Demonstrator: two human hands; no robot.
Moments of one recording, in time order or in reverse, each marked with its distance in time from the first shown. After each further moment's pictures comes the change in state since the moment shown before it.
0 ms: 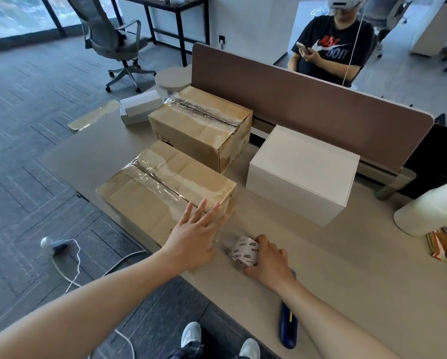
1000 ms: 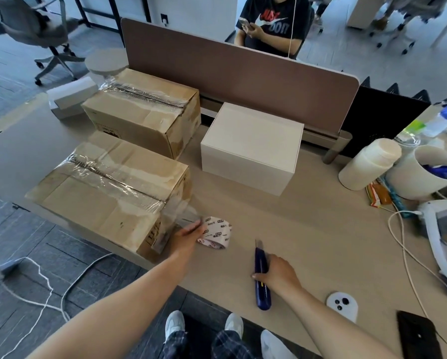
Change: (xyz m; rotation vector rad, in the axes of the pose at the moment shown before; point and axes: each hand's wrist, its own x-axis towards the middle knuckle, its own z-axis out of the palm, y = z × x) left_hand 0.038 0.090 0.071 -1.669 0.147 -0.891; right_hand -0.081 0.100 0.017 0.203 -0.186 0.480
